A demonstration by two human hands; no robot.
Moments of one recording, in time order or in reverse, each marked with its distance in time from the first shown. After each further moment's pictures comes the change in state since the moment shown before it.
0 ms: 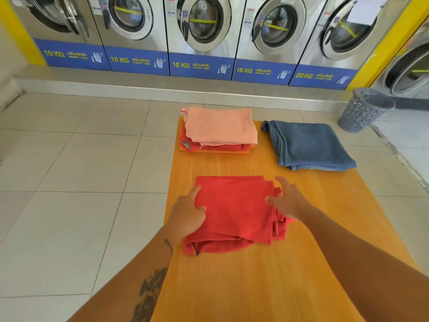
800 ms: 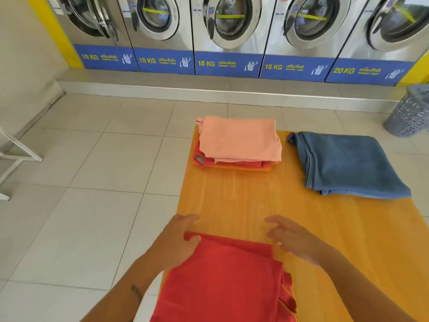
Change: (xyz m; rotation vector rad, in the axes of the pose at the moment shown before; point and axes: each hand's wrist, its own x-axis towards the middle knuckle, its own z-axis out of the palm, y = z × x) left_hand 0.009 -0.026 -0.029 0.183 -0.011 0.026; right_hand 0.013 -0.022 0.012 0.285 -0.516 -0.008
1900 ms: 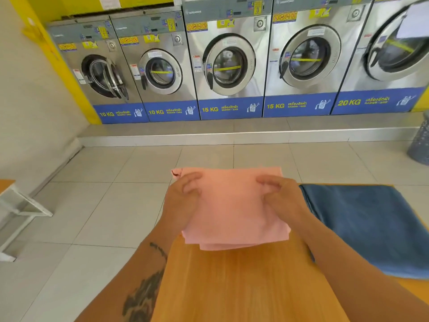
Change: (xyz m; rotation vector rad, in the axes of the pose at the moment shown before) left_hand 0.182 0.164 -0.094 -0.449 0.513 0.073; right_hand 0.138 -0.137 -0.137 0.201 0.539 -0.456
